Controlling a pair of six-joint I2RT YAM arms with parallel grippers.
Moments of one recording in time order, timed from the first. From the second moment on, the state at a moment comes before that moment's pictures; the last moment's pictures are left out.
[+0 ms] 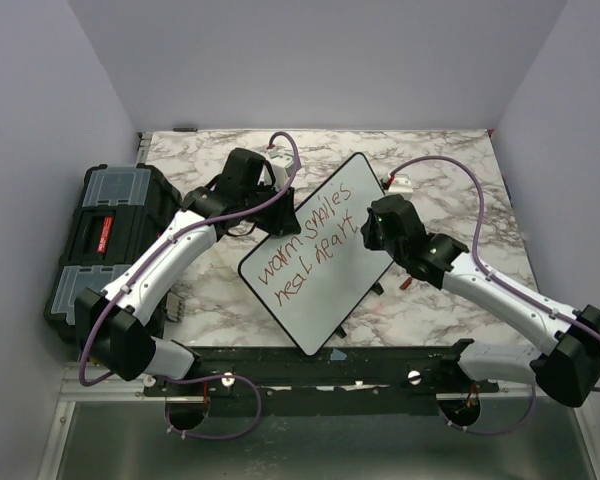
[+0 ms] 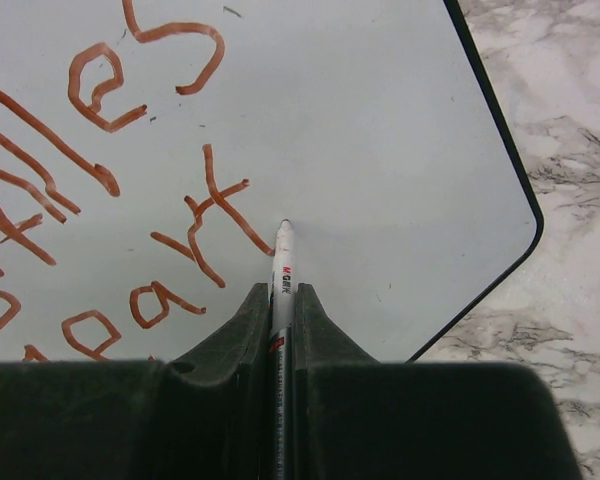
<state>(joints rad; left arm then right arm) -0.52 1.40 1.31 -0.65 0.43 -0.16 0.74 1.20 0.94 -0.36 0.41 0.51</state>
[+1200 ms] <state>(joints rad) -0.52 1.45 1.35 -0.63 0.43 -0.15 0.73 1.06 0.93 -0.26 0.50 0.48</state>
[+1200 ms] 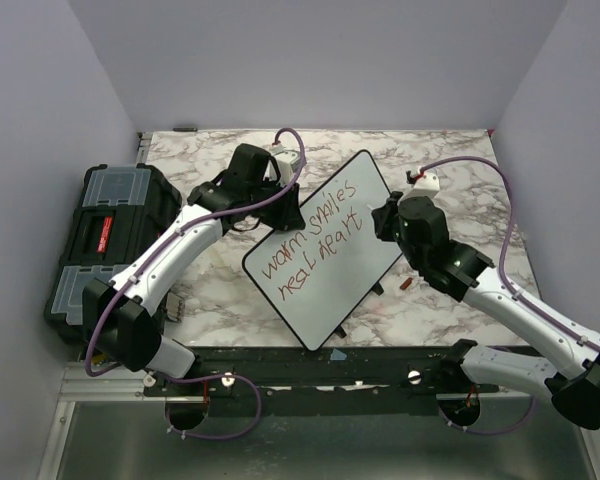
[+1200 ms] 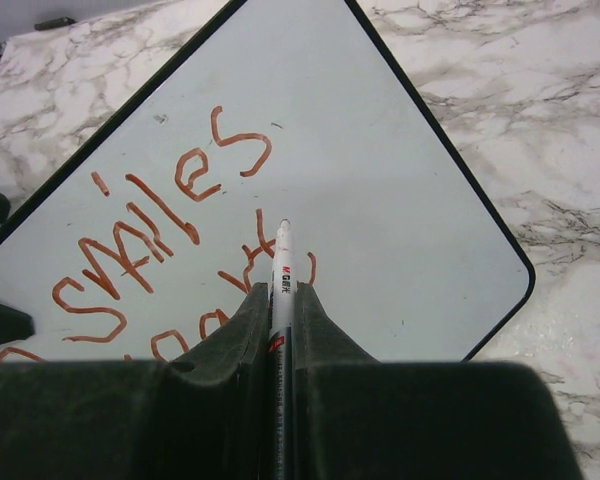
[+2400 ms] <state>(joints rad) -0.52 1.47 1.36 -0.62 0.44 -0.16 0.52 1.16 0.93 -0.20 0.26 0.45</state>
